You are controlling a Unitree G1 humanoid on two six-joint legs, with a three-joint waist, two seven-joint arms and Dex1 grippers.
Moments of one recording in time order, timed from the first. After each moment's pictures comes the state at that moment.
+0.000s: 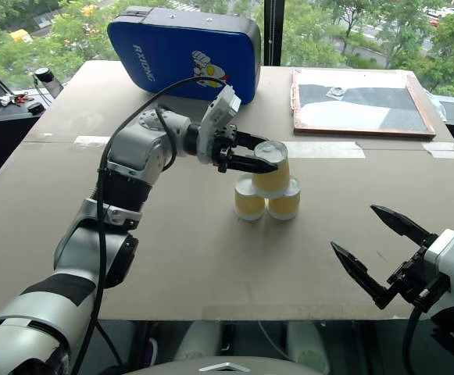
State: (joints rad) left arm -1.06 0.39 -0.23 0.41 -0.36 0.52 -1.40; right arm 0.63 -0.57 -0.57 -0.94 0.77 0.30 0.67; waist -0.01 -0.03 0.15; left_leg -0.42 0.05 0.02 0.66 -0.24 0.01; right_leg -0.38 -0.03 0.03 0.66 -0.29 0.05
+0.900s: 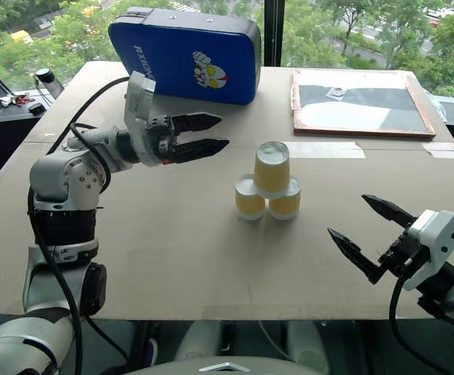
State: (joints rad) left arm -0.63 0.51 0.18 -0.08 -0.57 0.76 -1.02; right arm 0.34 -0.59 -0.37 -0.62 0.62 0.24 0.73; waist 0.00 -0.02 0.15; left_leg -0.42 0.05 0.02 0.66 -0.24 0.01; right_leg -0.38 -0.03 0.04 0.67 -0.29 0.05
